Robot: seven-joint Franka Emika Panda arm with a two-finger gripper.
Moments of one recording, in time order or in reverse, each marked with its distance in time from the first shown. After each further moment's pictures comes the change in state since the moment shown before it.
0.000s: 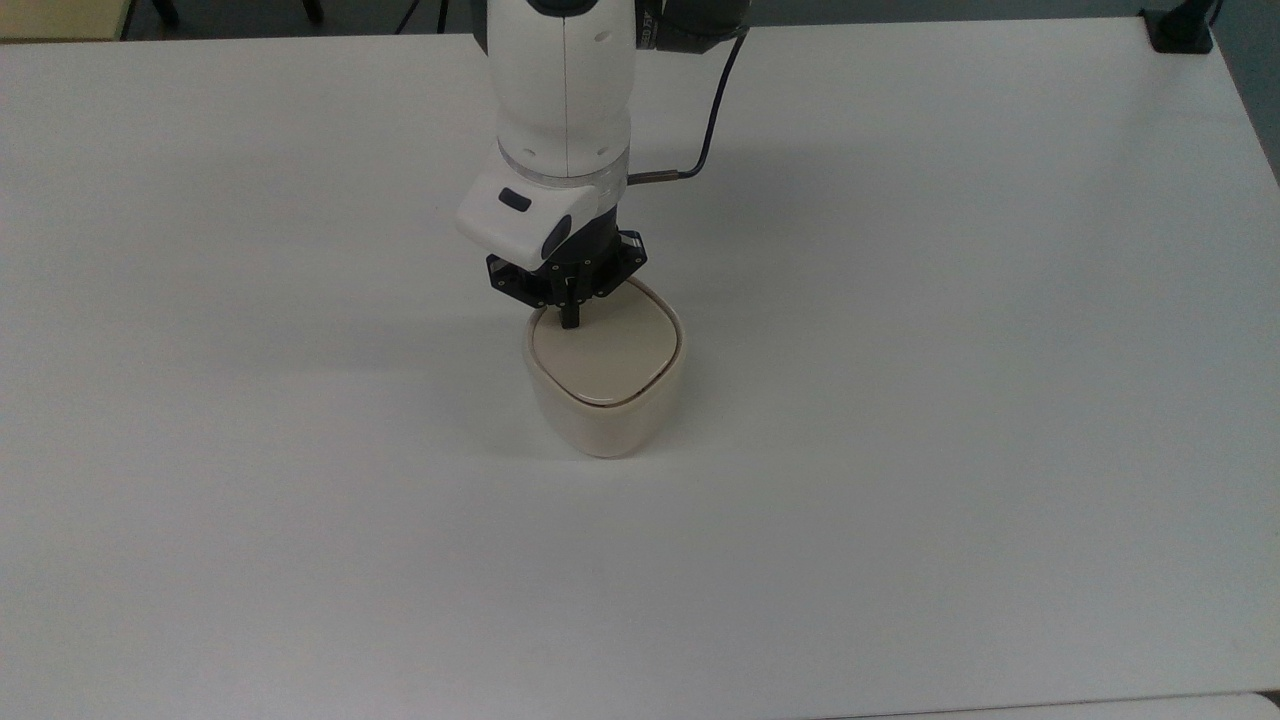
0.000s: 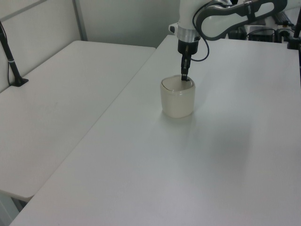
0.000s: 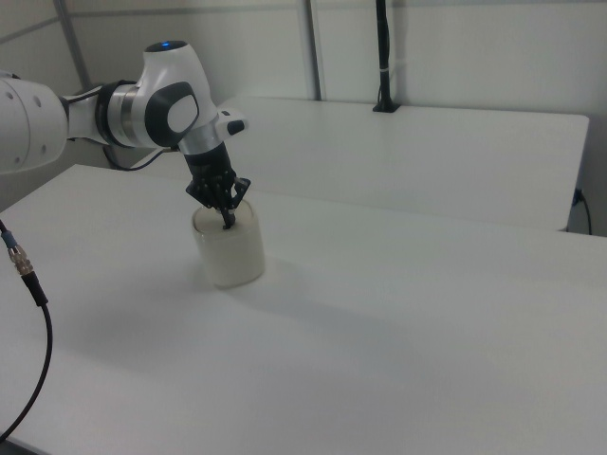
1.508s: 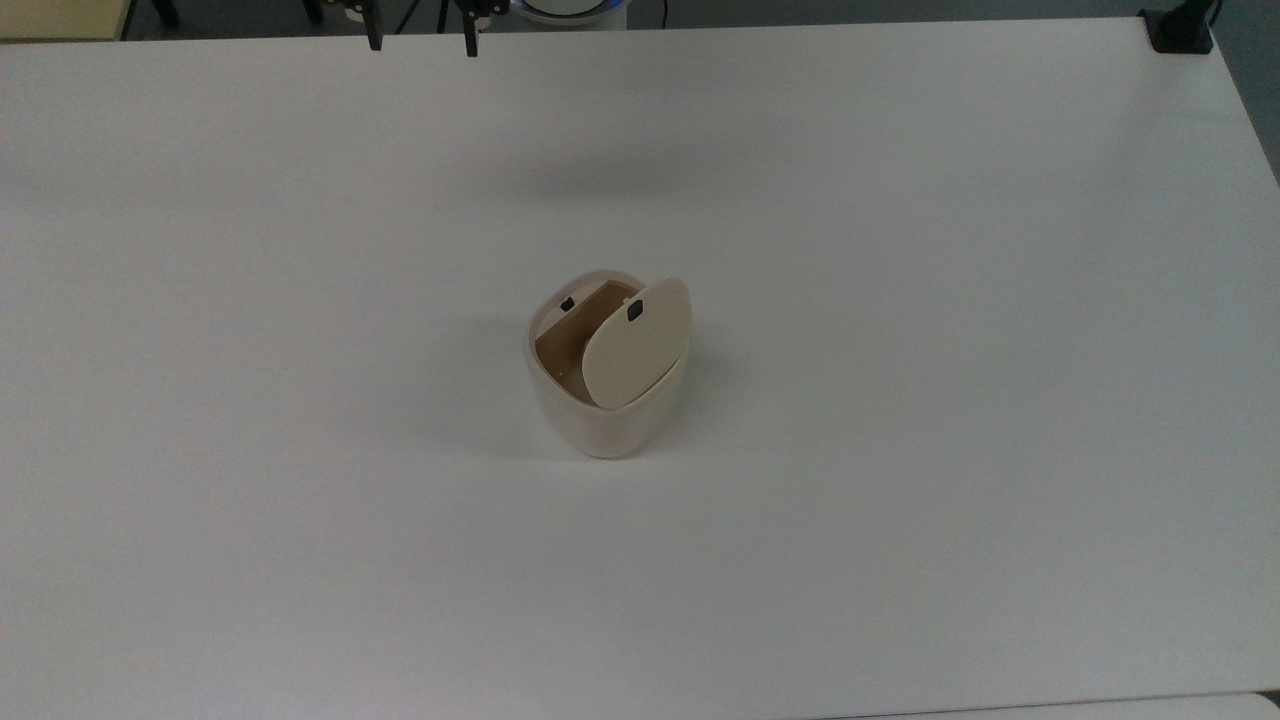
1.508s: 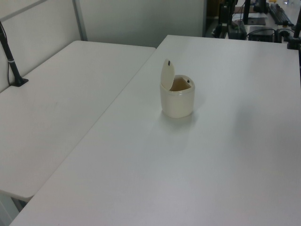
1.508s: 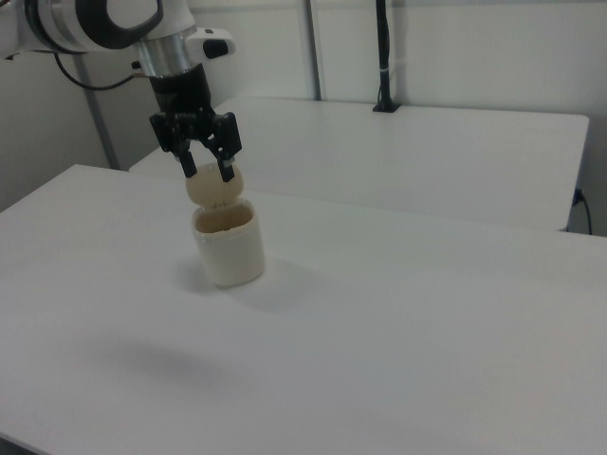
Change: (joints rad) arm -0.129 -0.357 -0.006 -0.002 -0.047 -0.435 0.087
